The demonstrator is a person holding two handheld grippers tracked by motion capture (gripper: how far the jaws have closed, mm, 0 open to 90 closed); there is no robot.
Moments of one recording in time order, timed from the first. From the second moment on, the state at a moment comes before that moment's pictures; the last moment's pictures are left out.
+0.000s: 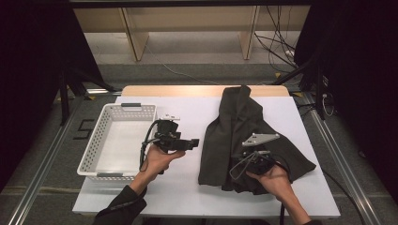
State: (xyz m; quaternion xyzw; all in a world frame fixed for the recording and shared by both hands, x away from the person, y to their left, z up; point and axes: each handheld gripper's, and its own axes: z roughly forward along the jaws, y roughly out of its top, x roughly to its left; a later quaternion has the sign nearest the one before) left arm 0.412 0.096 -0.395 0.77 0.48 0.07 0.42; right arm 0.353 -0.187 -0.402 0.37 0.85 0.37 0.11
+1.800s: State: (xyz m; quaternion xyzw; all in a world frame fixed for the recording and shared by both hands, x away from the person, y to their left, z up) left arm 0.425 0.123 -0.404 0.78 0.47 0.05 0.40; right arm 0.421 -0.327 -0.435 0.55 0.76 0.31 0.16
